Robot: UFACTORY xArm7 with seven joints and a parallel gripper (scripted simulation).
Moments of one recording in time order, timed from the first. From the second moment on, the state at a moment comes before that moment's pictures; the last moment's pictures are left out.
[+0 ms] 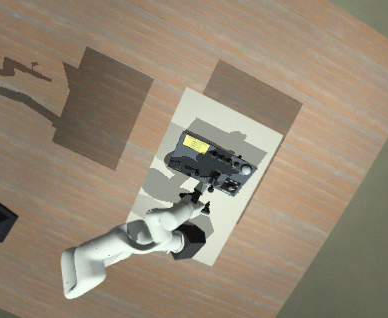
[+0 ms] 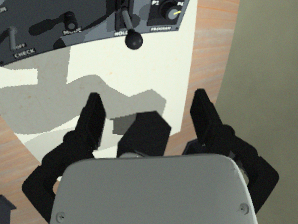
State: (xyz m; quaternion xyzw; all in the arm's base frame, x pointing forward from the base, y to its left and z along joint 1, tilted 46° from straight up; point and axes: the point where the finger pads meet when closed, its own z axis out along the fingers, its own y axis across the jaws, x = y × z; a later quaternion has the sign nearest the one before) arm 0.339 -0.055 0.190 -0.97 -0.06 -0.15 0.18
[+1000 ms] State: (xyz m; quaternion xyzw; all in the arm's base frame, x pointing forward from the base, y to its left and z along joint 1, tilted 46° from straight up) arm 0.341 -0.058 0.199 -0.93 -0.17 -0.25 0.22
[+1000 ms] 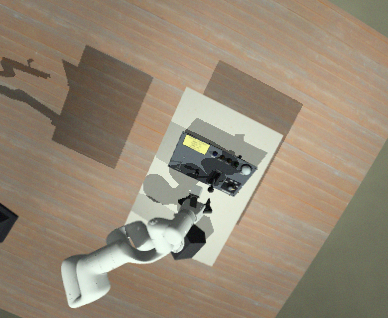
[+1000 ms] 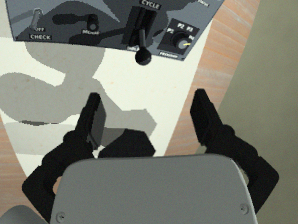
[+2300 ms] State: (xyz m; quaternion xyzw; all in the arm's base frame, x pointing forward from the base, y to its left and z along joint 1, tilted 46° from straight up) arm 0.343 -0.047 0.197 -0.85 -0.27 -0.36 0.26
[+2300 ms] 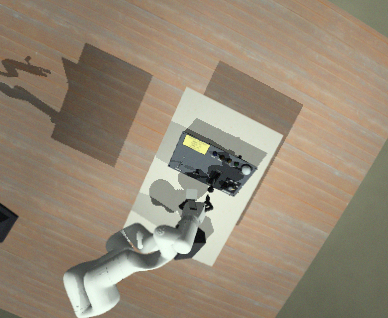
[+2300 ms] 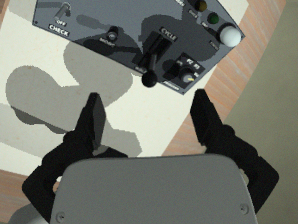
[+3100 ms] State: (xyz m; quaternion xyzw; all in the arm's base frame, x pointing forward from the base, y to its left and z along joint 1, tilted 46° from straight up) arm 0.343 -0.023 0.186 -0.78 -0.33 -0.44 0.28
